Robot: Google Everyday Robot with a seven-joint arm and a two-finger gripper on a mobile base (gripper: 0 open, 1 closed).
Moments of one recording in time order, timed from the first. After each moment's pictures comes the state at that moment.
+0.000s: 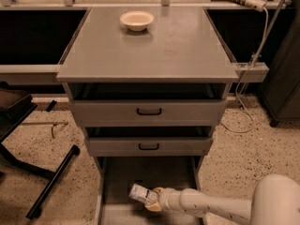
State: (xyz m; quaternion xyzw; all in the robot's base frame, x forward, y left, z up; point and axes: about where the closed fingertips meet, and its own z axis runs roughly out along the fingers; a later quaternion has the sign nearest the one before) arm 0.515 -0.025 0.205 -0.48 0.78 0.19 0.35
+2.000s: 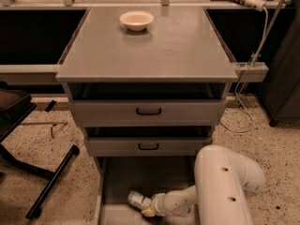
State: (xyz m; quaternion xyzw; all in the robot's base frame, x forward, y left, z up) arm 0.506 -0.002 0.123 -0.45 0.84 0.15 0.26
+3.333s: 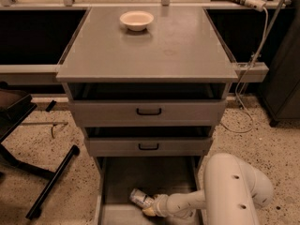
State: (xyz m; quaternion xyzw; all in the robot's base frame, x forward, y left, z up) arm 0.512 -0.014 0.113 -0.41 0.86 0.16 0.28
